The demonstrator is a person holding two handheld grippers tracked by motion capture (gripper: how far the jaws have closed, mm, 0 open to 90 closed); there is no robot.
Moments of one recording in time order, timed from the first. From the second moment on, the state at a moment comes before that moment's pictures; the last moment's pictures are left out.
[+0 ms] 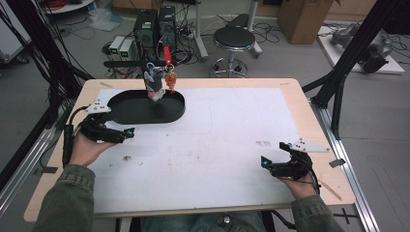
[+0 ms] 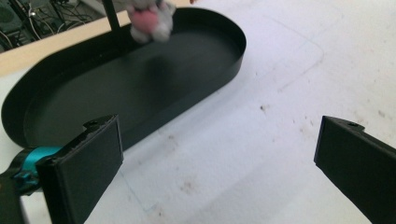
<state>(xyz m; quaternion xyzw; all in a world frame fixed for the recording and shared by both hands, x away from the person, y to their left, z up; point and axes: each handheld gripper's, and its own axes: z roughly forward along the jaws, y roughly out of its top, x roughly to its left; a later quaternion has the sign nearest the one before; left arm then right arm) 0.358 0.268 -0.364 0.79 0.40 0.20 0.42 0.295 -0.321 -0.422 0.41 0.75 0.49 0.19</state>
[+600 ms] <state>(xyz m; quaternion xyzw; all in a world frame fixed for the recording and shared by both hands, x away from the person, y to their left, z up) 0.332 0.287 -0.386 0.78 0.42 0.20 0.41 0.297 -0.320 -0.424 0.41 0.75 0.48 0.19</state>
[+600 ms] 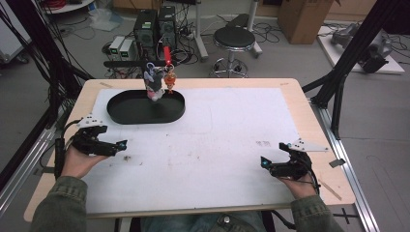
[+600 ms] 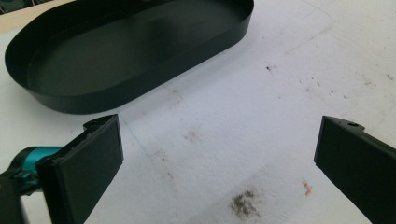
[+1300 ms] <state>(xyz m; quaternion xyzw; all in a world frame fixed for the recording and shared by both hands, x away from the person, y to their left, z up) 0.296 0.302 -0.406 0.76 0.43 0.21 0.44 0.297 -0.320 -0.424 0.41 0.75 0.48 0.19</state>
